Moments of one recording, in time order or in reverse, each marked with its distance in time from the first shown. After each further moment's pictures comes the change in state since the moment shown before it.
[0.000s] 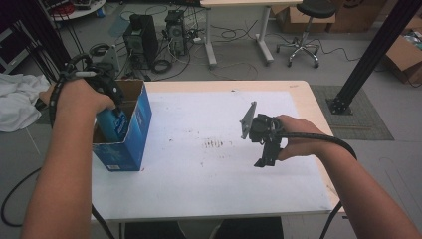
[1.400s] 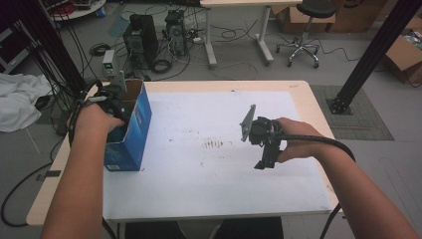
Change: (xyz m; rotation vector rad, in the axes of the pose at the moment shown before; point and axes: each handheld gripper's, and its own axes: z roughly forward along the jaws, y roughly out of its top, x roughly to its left) left arm 0.004 0.013 0.076 -0.008 -0.002 -0.011; right arm 0.000 -0.004 0.009 0.012 0.011 0.007
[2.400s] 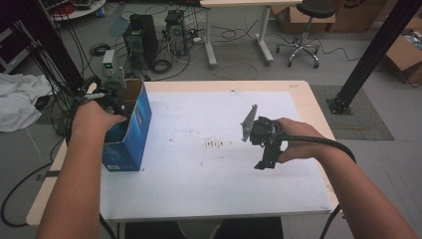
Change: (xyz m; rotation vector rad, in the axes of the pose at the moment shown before) left arm -0.004 -0.005 -0.018 -0.019 0.011 0.000; right arm 0.002 -0.001 -0.002 -0.019 -0.011 0.003
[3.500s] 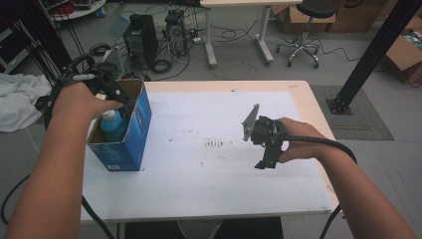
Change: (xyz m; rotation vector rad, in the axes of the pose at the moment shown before) left arm -0.010 -0.019 -0.071 -0.044 0.025 0.085; right arm 0.001 -0.002 -0.002 -0.016 -0.009 0.001
